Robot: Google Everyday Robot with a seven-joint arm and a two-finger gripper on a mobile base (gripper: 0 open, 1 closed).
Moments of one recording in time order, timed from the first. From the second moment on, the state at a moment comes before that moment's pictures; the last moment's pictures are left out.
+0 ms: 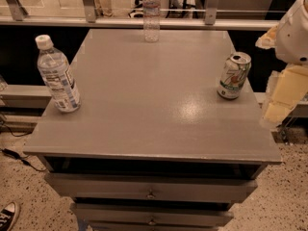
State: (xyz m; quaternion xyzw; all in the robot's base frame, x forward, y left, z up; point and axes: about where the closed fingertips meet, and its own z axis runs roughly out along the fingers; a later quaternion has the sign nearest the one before) arm 0.438 -0.217 0.976 -0.60 0.78 -0.03 0.16
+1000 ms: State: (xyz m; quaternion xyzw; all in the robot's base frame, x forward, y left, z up) arm 0.484 -0.271 0.975 -0.55 0.80 -0.03 0.24
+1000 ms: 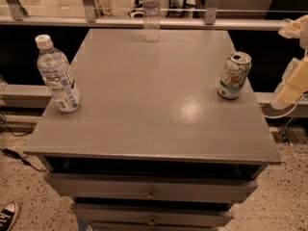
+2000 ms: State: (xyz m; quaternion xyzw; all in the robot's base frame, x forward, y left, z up) arm 0.577 -0.268 0.924 -0.46 0.78 0.16 0.40
